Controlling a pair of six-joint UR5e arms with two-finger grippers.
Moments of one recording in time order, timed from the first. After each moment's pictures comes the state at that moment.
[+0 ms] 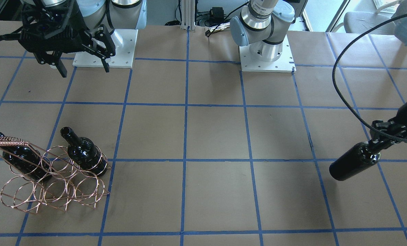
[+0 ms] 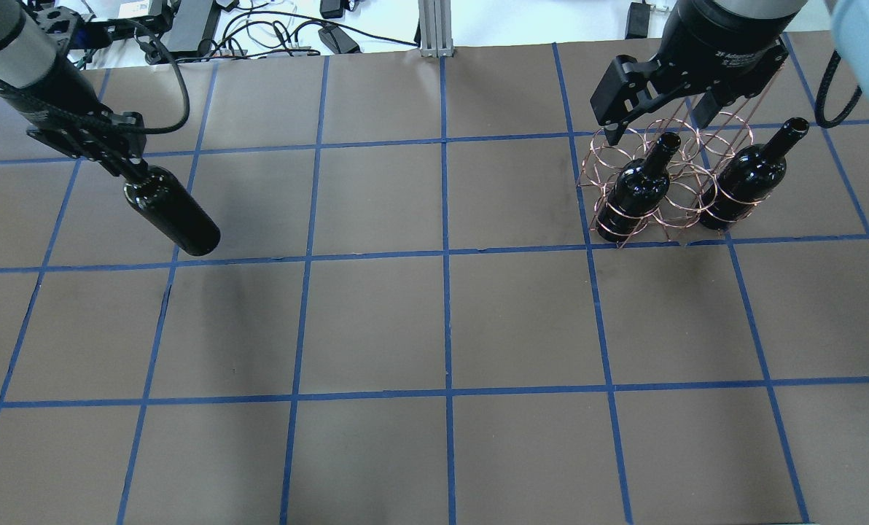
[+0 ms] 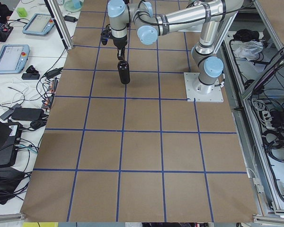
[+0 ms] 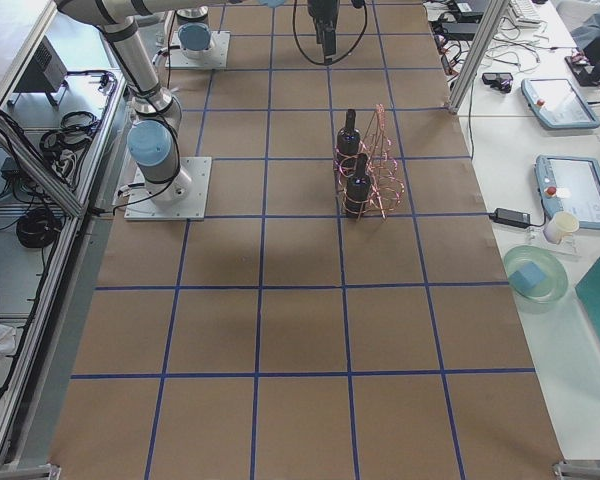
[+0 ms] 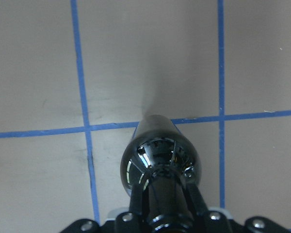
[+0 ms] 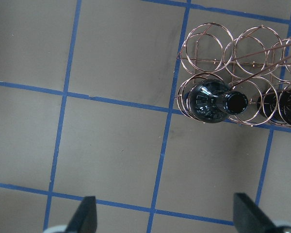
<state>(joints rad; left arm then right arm) -1.36 -1.67 -1.63 -1.44 1.56 0.28 1.60 -1.61 1.49 -1.55 -1.54 -0.14</state>
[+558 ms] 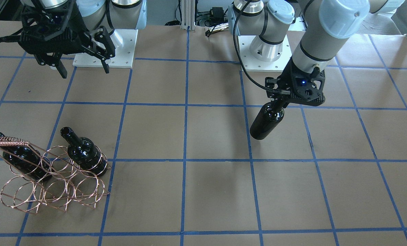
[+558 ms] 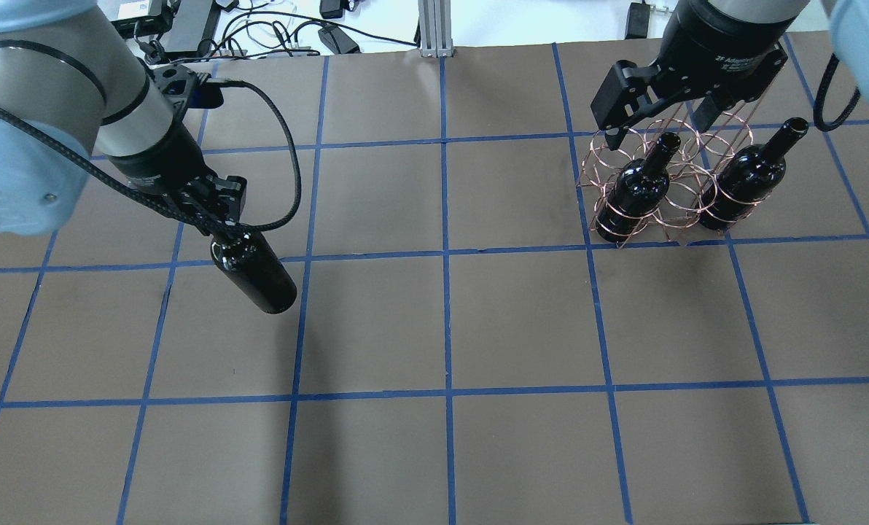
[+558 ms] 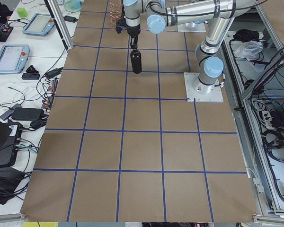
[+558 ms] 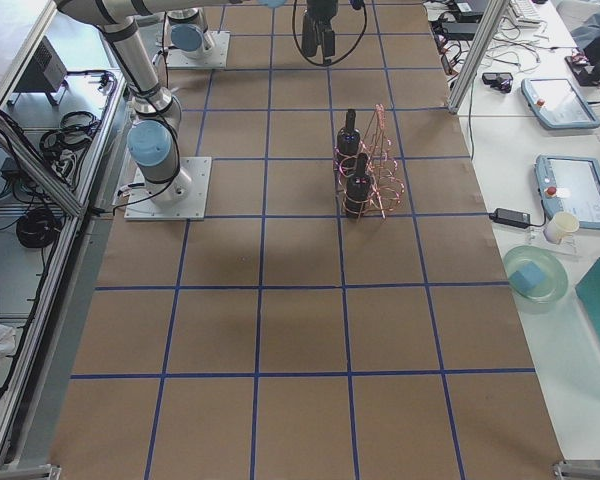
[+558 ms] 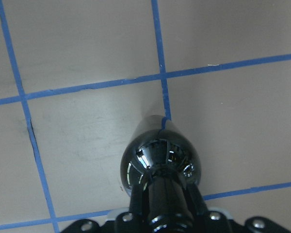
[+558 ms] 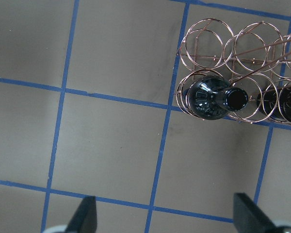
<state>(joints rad) -1.53 -1.55 -1.77 -1.45 1.56 0.19 1.60 -1.60 1.50 -1.54 -1.55 -0.14</state>
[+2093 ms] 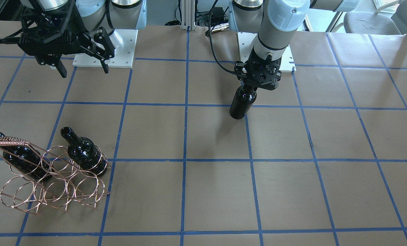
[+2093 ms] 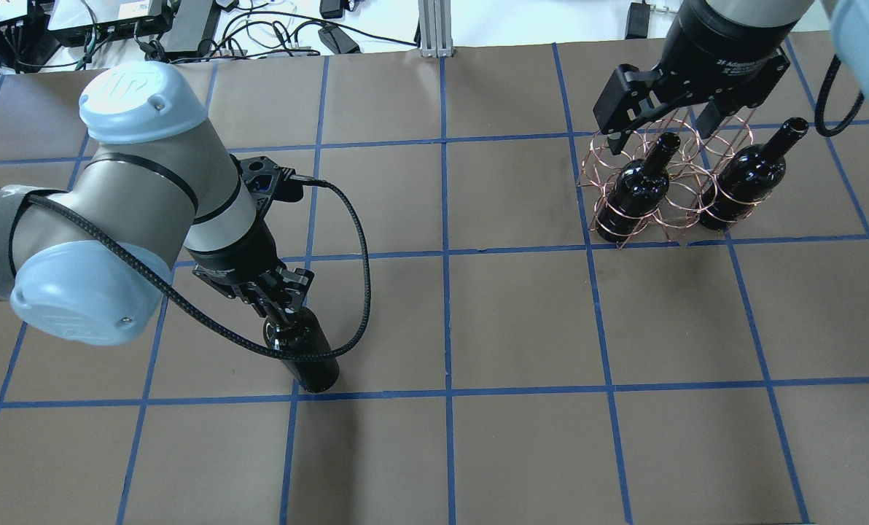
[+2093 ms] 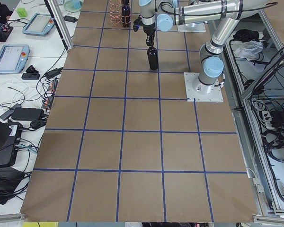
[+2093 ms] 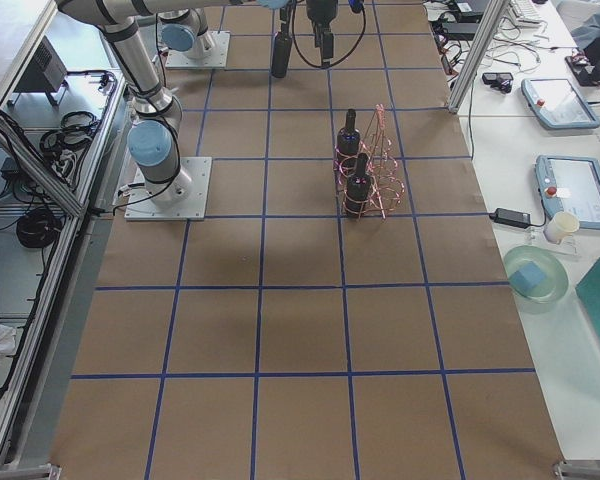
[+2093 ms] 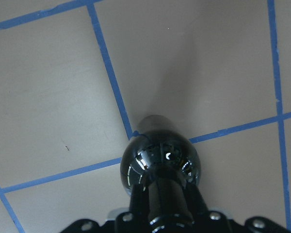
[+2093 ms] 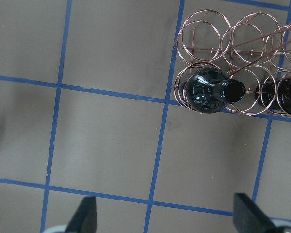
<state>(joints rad) -1.67 -1.48 -1.92 -1.47 1.56 0.16 1.60 -1.60 1.50 -1.53 -1.56 -0.13</state>
